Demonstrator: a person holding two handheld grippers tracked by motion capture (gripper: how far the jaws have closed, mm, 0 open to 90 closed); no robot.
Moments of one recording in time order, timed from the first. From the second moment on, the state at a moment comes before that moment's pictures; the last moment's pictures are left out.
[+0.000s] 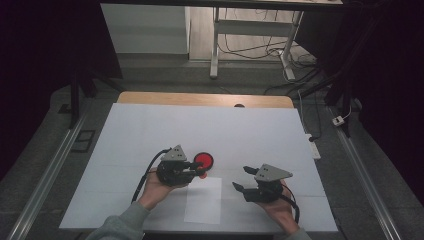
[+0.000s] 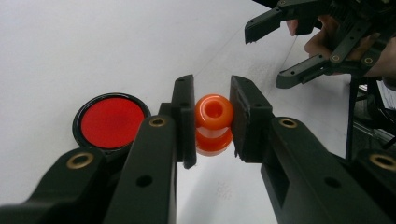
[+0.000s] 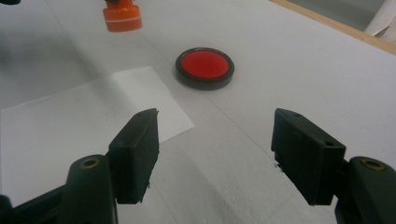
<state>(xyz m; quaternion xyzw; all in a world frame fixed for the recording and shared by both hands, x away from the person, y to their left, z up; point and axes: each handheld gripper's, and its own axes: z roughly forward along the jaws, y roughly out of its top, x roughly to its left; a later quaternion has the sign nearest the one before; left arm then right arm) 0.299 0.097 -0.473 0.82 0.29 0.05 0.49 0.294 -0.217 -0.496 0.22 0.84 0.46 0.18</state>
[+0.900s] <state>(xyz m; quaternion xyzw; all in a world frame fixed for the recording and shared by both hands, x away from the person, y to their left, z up) 0.300 0.093 -0.476 0.82 0.29 0.05 0.48 0.294 -0.181 -0.504 0.19 0.85 0.46 0.16</state>
